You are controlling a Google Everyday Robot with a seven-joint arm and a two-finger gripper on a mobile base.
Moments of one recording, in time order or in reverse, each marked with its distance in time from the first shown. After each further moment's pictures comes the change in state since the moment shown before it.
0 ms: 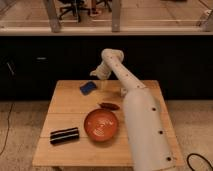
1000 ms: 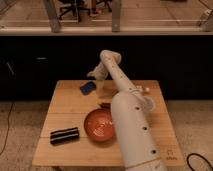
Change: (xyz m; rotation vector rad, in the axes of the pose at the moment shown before) arm -0.008 -0.014 0.028 -0.017 -0.045 0.038
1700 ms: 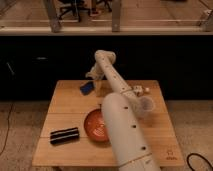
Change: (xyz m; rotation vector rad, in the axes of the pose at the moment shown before) arm 0.000 -0.010 0.019 -0.041 0.063 0.001
